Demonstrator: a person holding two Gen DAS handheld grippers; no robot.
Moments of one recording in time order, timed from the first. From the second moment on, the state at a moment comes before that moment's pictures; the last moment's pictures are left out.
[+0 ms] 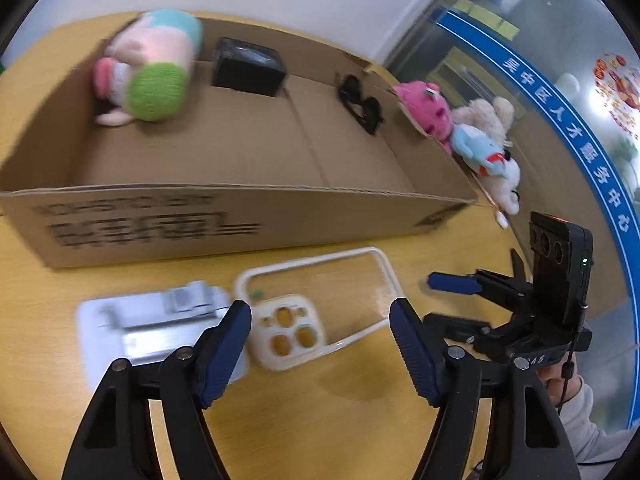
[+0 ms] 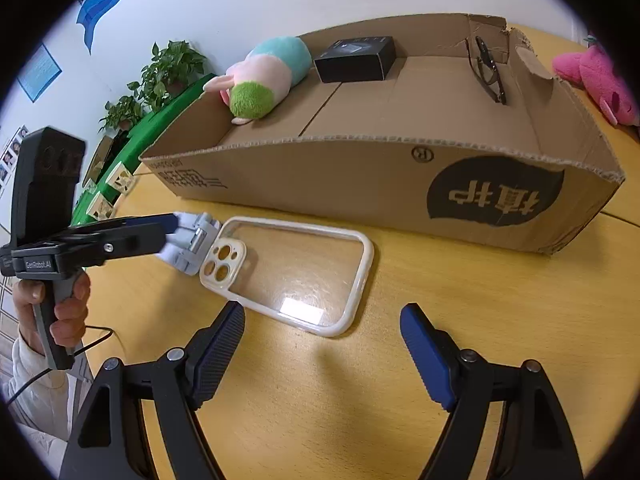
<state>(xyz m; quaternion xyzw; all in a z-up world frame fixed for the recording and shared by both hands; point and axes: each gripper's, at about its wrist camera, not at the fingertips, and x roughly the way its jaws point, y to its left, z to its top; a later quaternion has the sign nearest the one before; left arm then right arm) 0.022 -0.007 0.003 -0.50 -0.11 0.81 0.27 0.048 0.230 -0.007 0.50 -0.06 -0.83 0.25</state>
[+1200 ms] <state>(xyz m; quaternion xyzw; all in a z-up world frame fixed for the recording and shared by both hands) -0.012 -0.008 -0.032 -0.55 -0.13 0.79 0.25 0.007 0.212 -0.022 0.50 -0.08 -0.82 0.27</state>
